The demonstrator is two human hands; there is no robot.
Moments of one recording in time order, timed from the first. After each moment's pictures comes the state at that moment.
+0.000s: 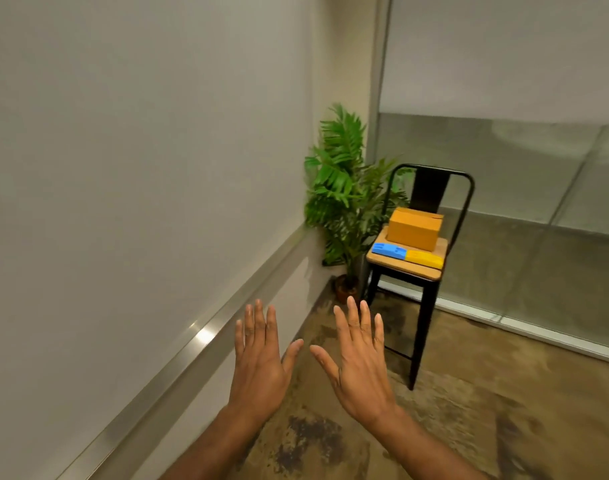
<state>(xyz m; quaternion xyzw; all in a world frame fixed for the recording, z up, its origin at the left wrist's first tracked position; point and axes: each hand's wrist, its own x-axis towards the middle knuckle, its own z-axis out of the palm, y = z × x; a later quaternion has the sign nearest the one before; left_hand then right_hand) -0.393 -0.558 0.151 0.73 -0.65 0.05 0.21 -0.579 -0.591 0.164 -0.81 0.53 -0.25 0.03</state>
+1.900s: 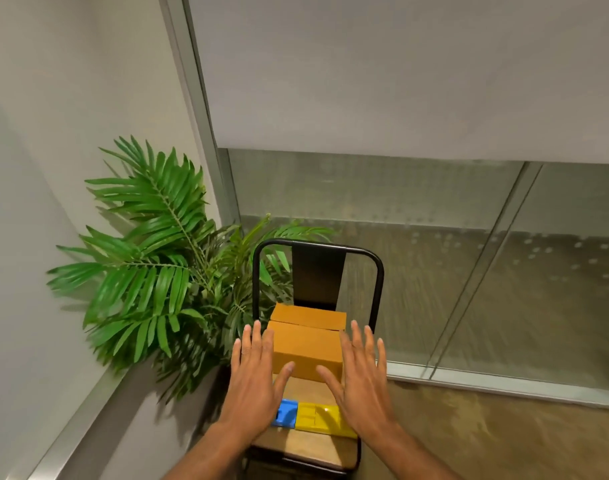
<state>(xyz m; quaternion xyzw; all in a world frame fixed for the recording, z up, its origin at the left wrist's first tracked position) -0.648 -1.277 0.101 0.59 -0.78 -0.07 0.17 -0.862 -1.255 0.091 -0.69 0.70 -0.16 0.00</state>
